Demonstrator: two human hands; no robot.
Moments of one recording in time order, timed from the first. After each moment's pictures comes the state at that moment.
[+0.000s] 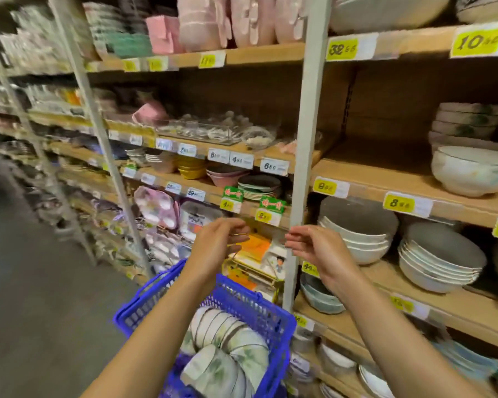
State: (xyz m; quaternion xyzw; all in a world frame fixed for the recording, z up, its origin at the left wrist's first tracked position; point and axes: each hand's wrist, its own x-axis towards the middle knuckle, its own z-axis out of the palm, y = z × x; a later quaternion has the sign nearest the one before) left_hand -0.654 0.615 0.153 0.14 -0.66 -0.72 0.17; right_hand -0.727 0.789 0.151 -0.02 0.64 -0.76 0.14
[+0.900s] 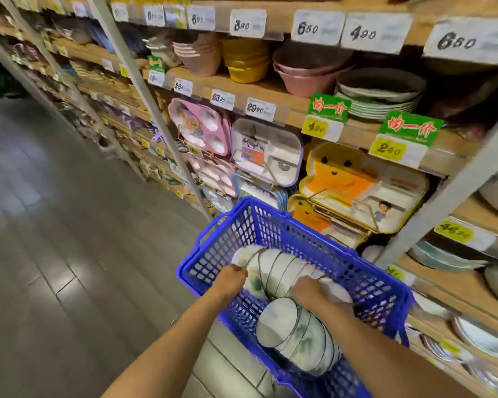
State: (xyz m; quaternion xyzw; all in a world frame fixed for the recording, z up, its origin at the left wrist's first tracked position) left_hand -0.678 0.397 -0.122 0.41 -0.75 -0.49 -0.14; right_hand -0.758 0.566 -0.174 -0.03 0.89 -0.25 0.39
